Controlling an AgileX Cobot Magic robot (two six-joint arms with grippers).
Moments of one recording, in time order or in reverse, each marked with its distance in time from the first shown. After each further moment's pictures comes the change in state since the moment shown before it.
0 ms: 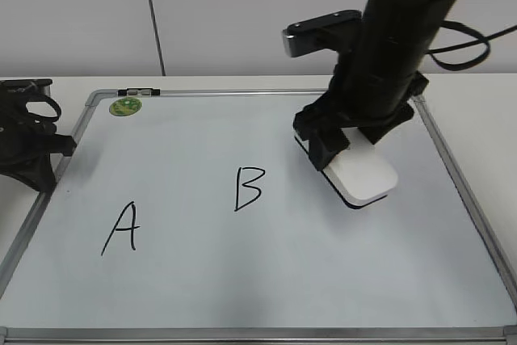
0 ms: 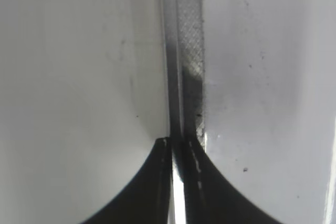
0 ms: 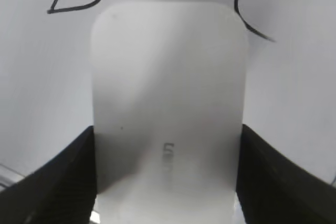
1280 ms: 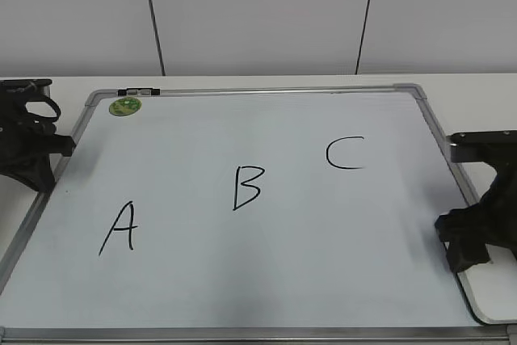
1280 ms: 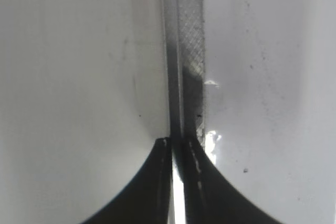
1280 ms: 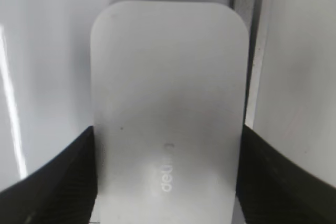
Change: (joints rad) left arm 0.000 0.000 0.000 0.004 -0.004 0.000; right arm -0.319 -0.161 0.636 -0.047 -0.369 0.179
